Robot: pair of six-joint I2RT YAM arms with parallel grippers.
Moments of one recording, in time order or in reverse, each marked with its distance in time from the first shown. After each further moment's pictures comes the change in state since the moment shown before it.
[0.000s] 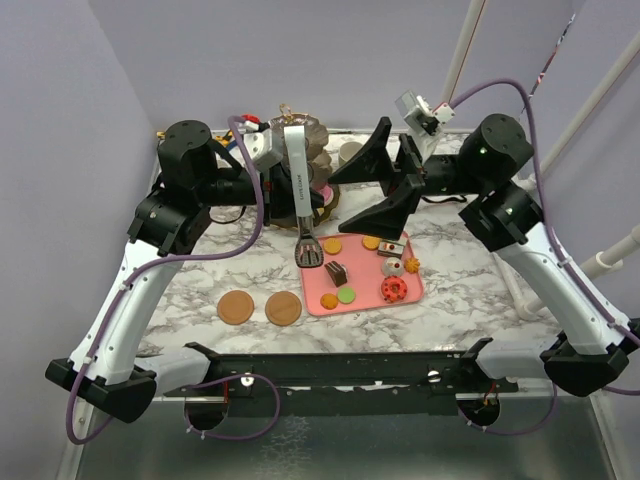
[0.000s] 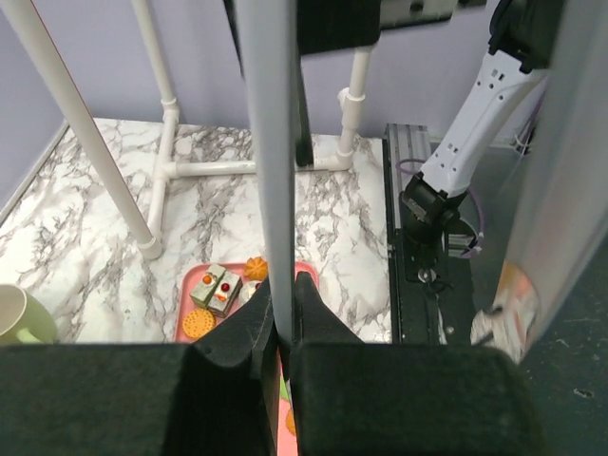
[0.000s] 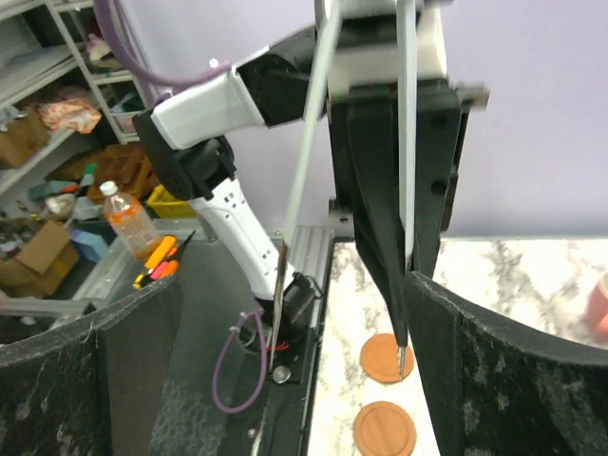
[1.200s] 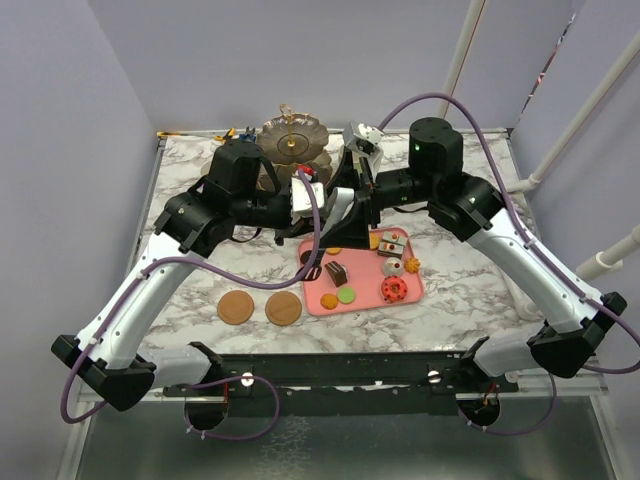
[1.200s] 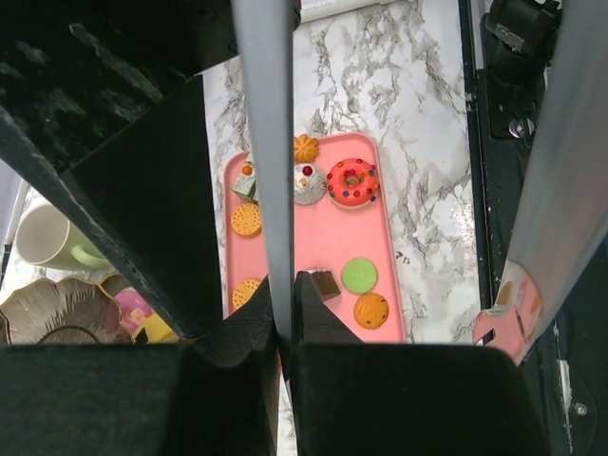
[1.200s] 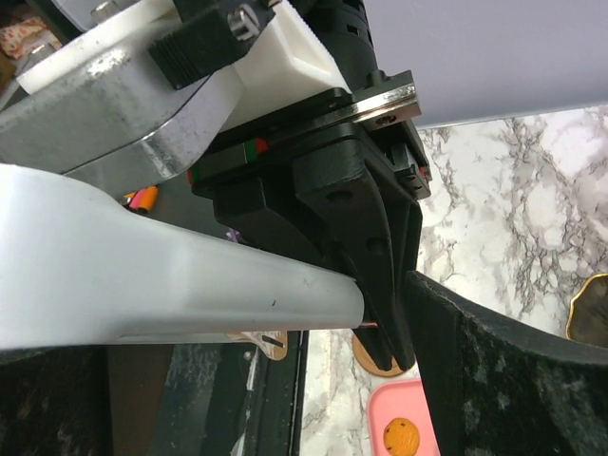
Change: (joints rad) left arm -0.173 0.049 -0.018 -0.383 -0.303 0.564; right arm 0.042 0.114 0.056 -0.397 0.048 -0.307
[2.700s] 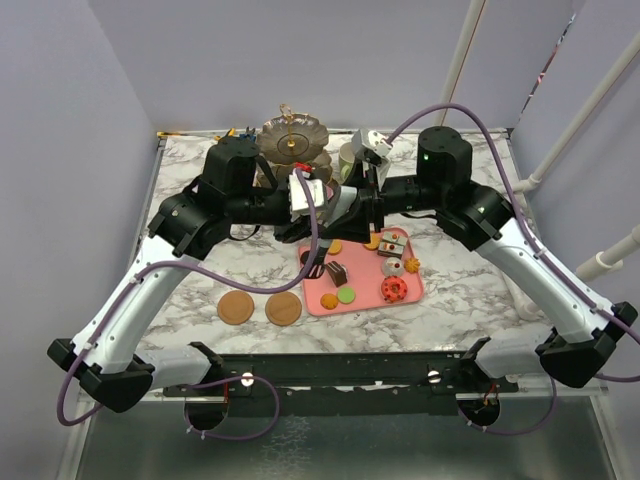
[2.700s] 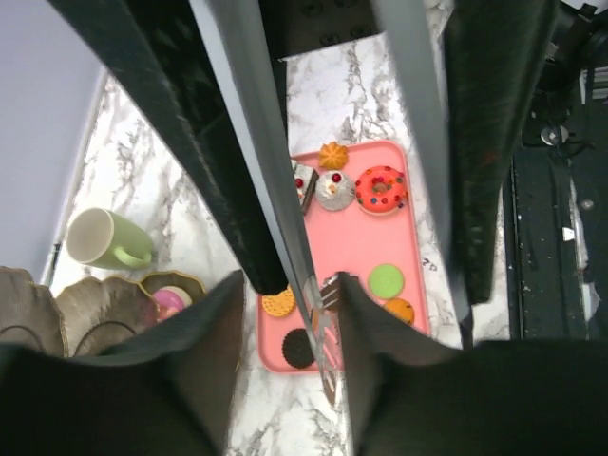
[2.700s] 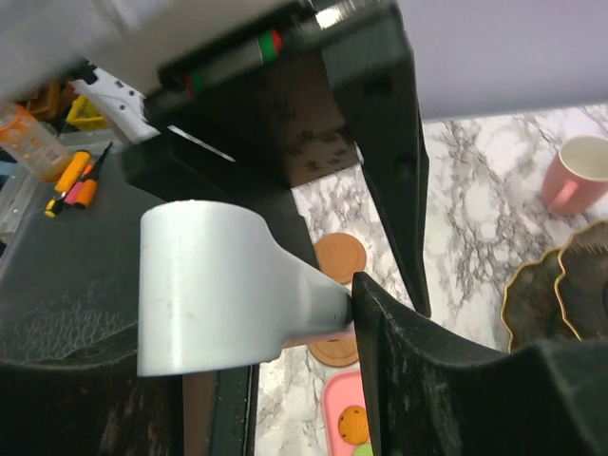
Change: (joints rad) left arm -0.013 -0.005 0.035 0.007 -0.064 0.001; right arm 0.015 -0.054 -0.050 0.007 0.090 -0.112
